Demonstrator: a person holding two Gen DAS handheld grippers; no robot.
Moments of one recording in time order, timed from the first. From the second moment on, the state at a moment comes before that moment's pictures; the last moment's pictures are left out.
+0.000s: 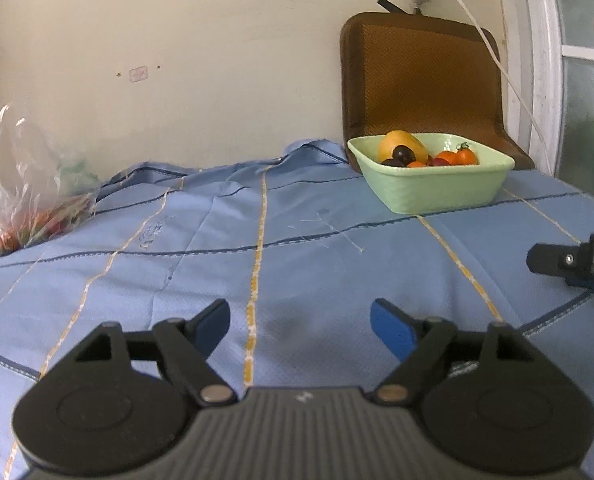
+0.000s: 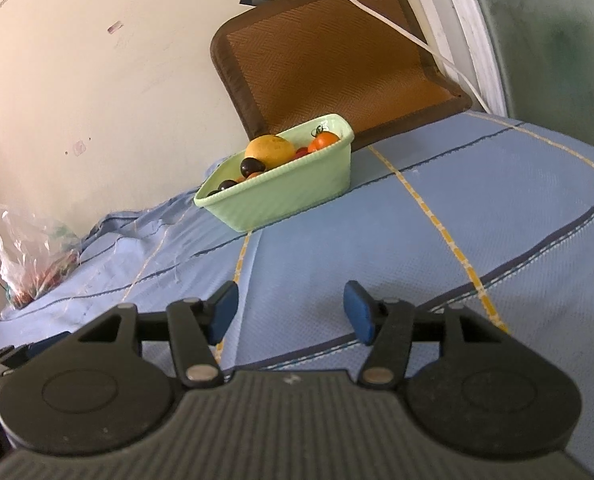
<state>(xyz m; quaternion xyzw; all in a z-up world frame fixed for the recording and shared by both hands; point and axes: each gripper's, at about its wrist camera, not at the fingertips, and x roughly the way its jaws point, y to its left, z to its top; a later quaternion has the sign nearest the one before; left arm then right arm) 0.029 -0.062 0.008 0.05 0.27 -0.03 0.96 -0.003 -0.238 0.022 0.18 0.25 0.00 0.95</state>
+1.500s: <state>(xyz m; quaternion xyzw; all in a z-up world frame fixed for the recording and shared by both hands) 0.029 -0.055 0.010 0.04 0.27 -0.02 0.96 0.000 -0.242 0.023 0.17 0.25 0.00 0.95</state>
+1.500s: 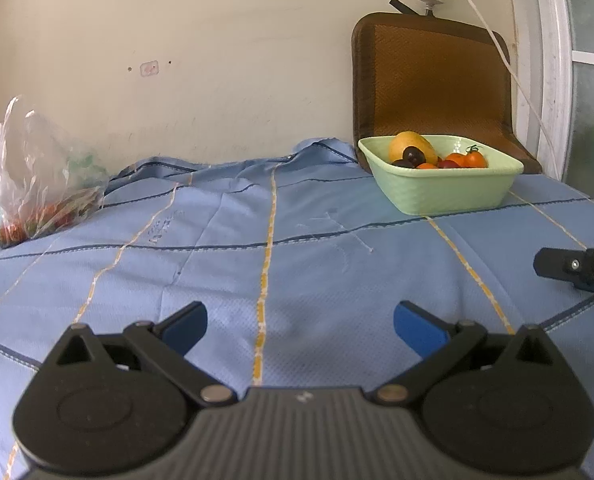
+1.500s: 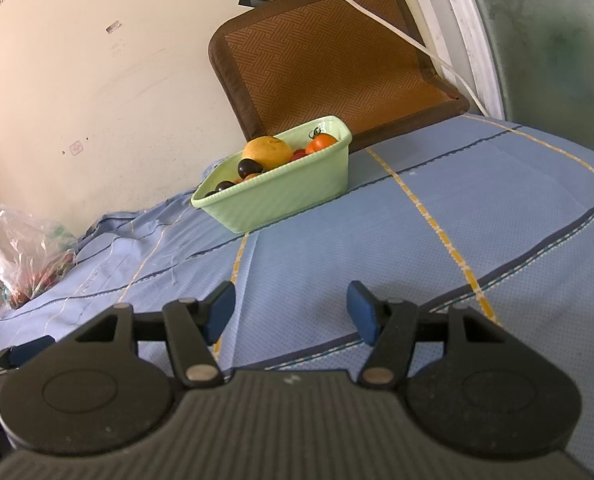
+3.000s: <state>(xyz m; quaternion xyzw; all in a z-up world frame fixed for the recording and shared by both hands) 0.024 -0.044 0.013 0.01 0.25 -0.01 0.97 0.001 -0.237 0.025 0.15 0.25 -0.01 0.96</state>
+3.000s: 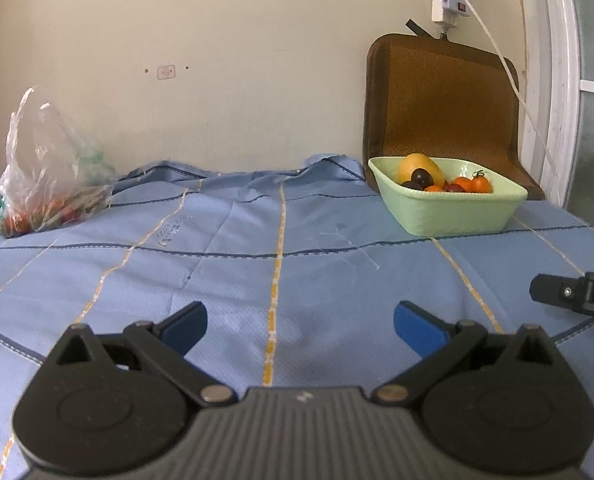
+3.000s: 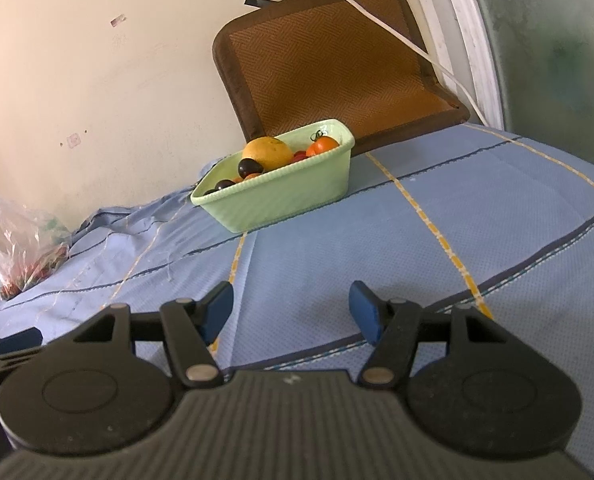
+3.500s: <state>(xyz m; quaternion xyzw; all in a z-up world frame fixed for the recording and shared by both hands) 0.024 -0.044 0.013 0.00 0.25 -0.01 0.97 0.006 -0.234 0.023 0.13 0.26 -0.01 0.96</state>
